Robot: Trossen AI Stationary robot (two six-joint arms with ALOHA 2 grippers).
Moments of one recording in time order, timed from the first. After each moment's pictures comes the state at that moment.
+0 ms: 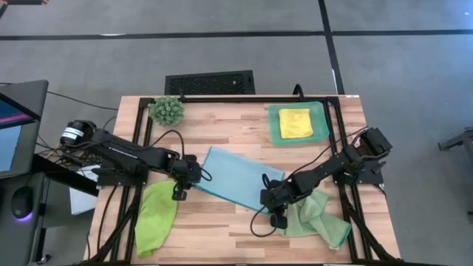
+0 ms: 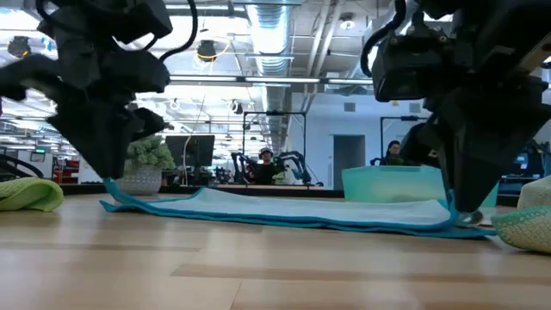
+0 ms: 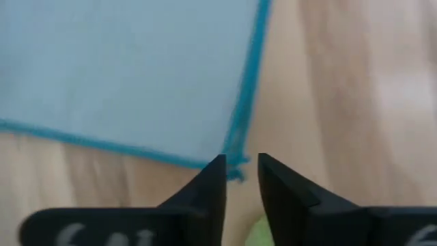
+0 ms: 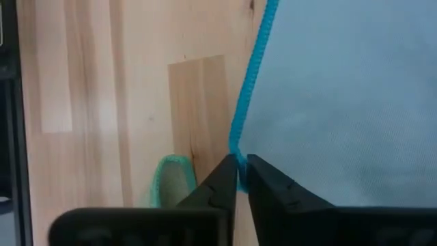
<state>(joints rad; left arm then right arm) -0.17 1.32 0.65 -0.47 0.07 -0.05 0.43 1.74 0.93 -0.30 -0.13 0.54</state>
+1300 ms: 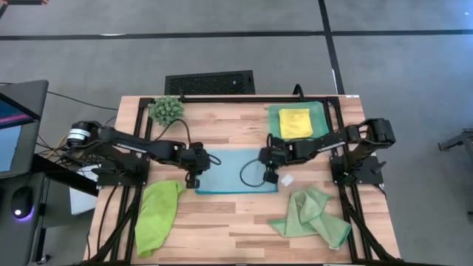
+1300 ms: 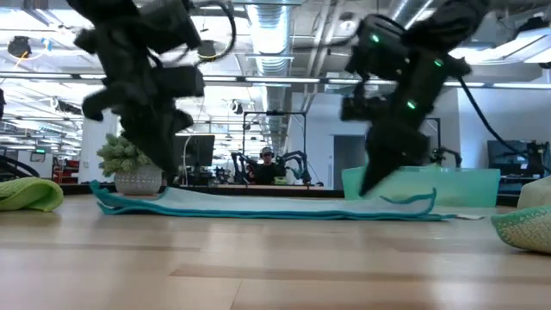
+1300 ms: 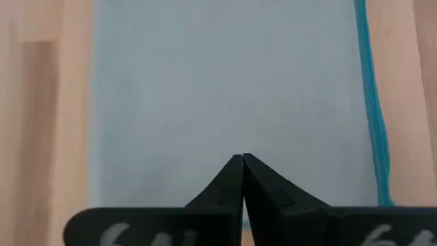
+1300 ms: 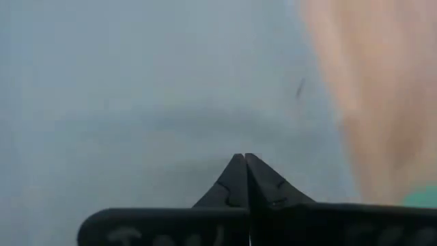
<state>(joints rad) -0.03 1.40 0.70 -0.37 -0.06 0.02 0.02 1.63 0.81 -0.28 0.19 0.12</state>
